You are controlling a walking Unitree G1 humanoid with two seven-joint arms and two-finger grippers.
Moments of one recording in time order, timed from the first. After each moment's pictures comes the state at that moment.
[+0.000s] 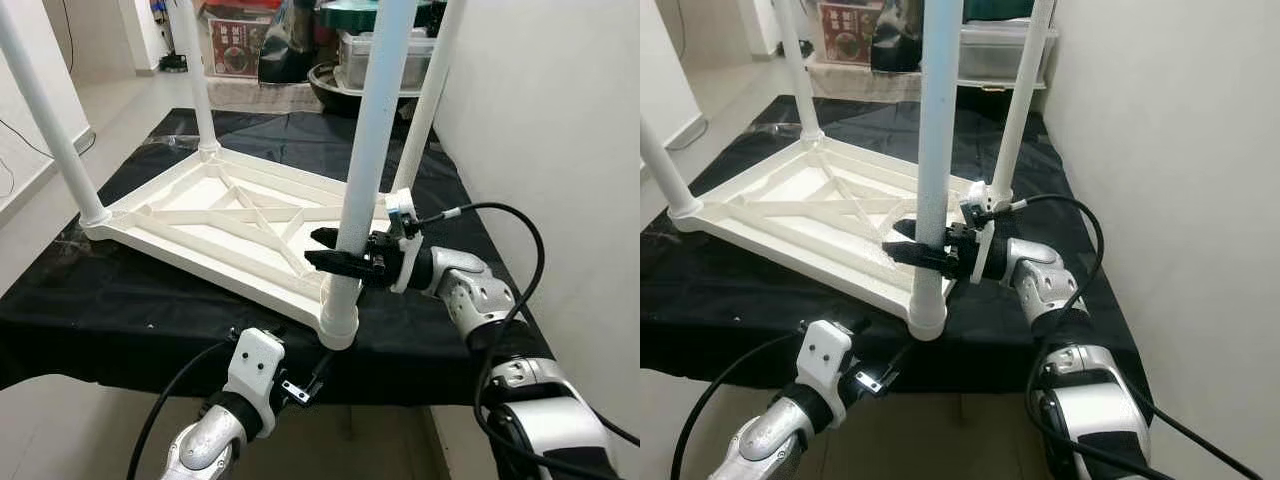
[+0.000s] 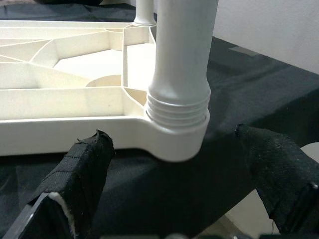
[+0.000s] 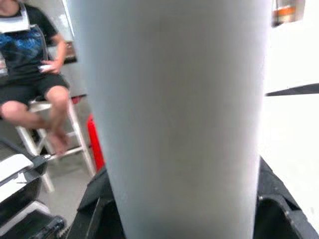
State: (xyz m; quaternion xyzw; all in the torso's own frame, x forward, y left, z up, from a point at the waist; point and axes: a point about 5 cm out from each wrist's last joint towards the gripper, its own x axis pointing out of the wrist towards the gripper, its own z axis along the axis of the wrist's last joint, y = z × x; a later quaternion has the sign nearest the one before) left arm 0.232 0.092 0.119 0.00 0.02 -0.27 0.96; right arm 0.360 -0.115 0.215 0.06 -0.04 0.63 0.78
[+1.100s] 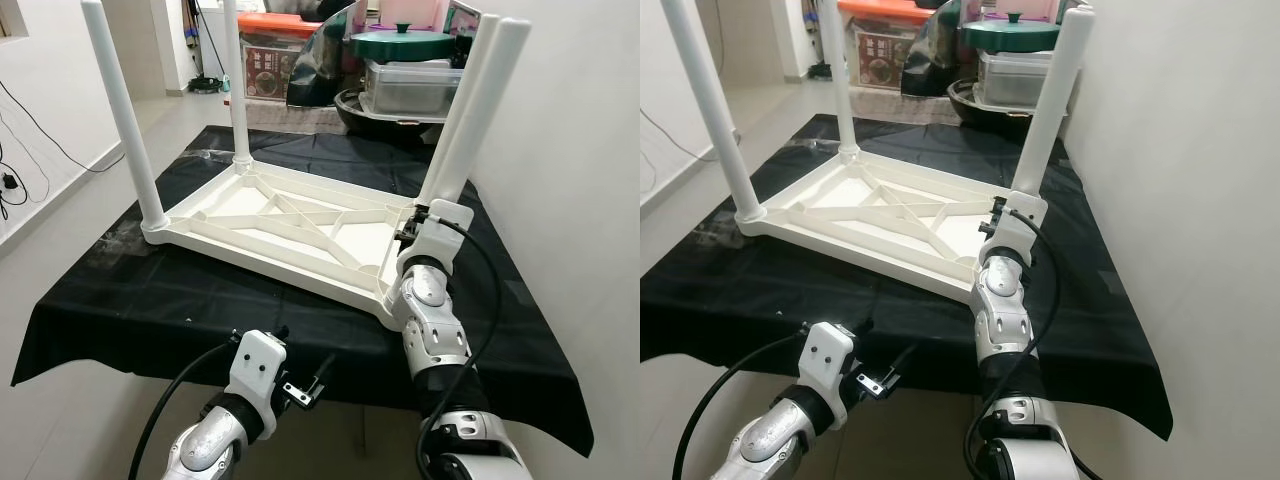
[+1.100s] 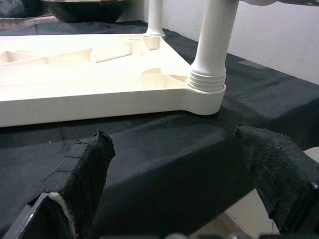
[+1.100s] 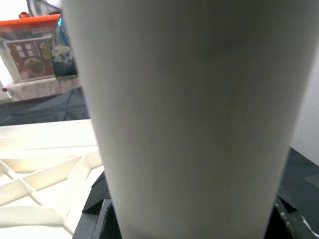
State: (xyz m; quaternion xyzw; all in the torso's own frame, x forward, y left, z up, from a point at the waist) left arm 0.232 0.091 0.118 0.00 0.02 -0.27 0.96; right arm 0.370 -0.134 0.189 0.10 -0.04 -0.18 0.98
